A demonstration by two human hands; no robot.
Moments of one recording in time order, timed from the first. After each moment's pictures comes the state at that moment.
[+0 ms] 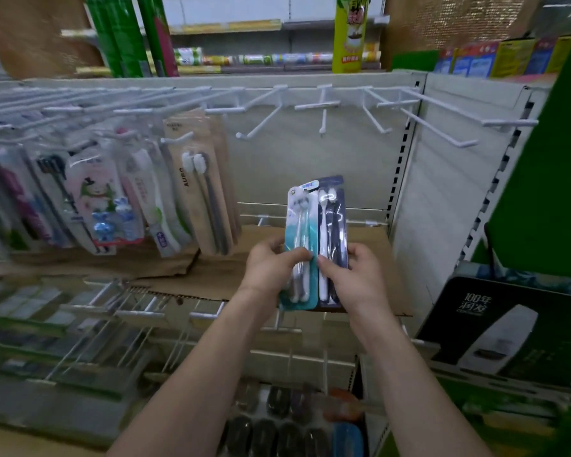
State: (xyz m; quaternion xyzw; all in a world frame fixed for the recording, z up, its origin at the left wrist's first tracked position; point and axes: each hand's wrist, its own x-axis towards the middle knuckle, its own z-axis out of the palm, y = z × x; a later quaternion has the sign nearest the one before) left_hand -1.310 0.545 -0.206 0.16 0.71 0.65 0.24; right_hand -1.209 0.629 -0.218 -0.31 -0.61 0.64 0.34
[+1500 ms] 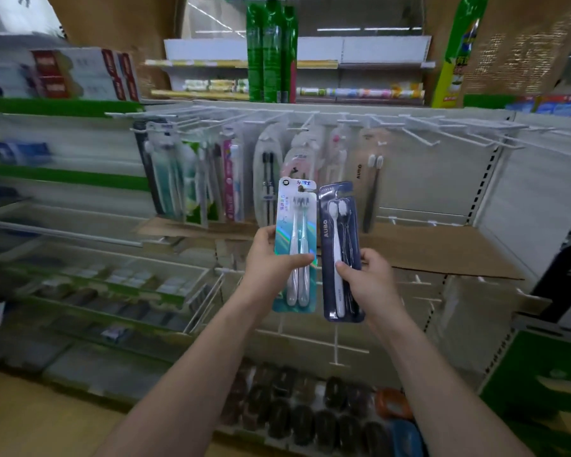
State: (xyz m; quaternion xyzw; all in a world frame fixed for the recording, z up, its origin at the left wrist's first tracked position) left_hand -1.371 0.209 -0.185 0.22 0.67 0.70 0.15; right_hand -1.269 0.337 -0.208 -0.28 -0.68 0.58 0.35
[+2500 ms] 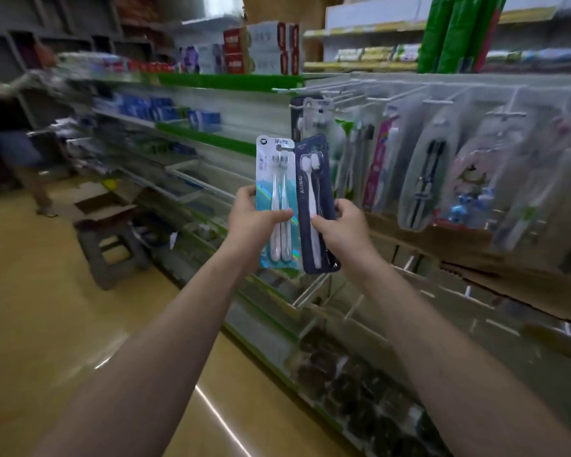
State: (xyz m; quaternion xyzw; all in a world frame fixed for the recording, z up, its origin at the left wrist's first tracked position) left_hand -1.492 0.056 -0.159 0.01 0.69 0.72 -0.06; right_hand -1.478 0.203 -0.178 -0.07 -0.77 0.59 0.20
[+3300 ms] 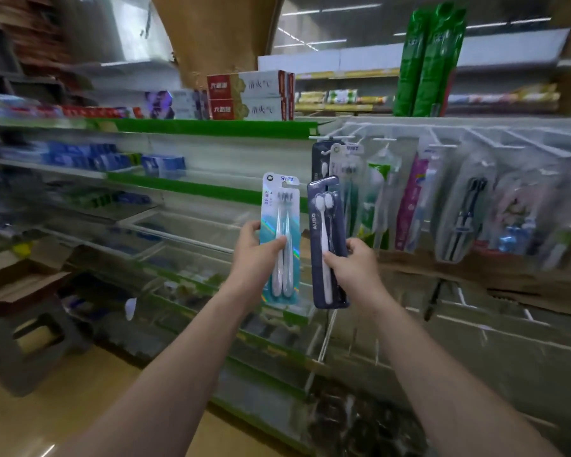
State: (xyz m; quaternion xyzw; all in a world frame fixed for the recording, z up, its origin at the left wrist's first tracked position) left_hand -1.632 -0.052 -0.158 0.12 0.67 0.73 0.04; right_hand -1.566 0.098 -0.178 -0.19 -0.75 0.57 0.29
